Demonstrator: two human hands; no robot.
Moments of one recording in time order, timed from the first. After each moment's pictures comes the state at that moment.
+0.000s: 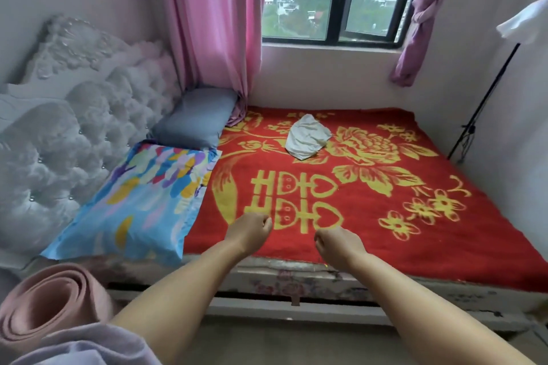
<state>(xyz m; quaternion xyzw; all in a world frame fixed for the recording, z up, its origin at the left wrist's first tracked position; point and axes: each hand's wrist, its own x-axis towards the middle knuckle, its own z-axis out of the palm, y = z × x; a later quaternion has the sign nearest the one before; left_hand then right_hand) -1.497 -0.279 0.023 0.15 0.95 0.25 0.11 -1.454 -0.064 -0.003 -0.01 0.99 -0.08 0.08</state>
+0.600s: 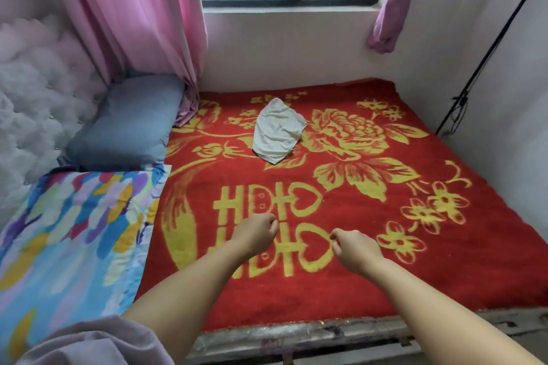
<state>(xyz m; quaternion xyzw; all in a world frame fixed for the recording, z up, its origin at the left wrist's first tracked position) -1.786 -0.139 -0.034 0.23 0.93 0.22 0.18 -1.687 0.076 -0.062 0.13 0.98 -0.12 0.10</state>
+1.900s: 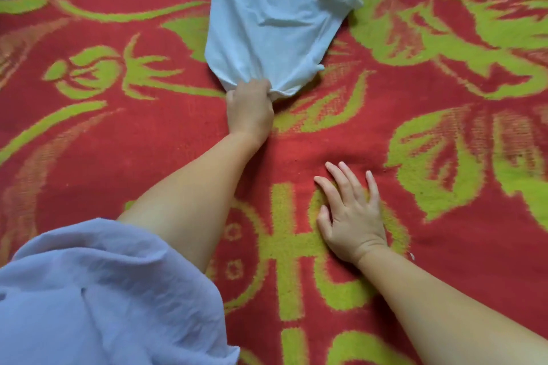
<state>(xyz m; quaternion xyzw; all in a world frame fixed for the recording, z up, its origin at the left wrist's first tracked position) -2.317 0.086 -0.425 0.15 0.98 0.13 0.01 -2.095 0.197 -0.460 0.05 0.99 -0.09 -0.03</state>
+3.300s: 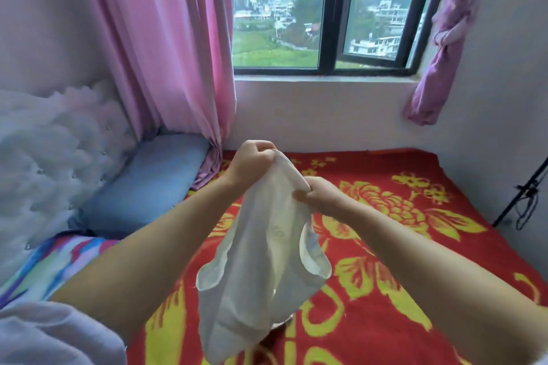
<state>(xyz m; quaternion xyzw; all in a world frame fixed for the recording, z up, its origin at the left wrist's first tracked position) -2.046 -0.043 0.182 0.19 0.83 0.52 -0.04 -2.013 0.122 0.127 -0.04 0.91 -0.41 0.03</state>
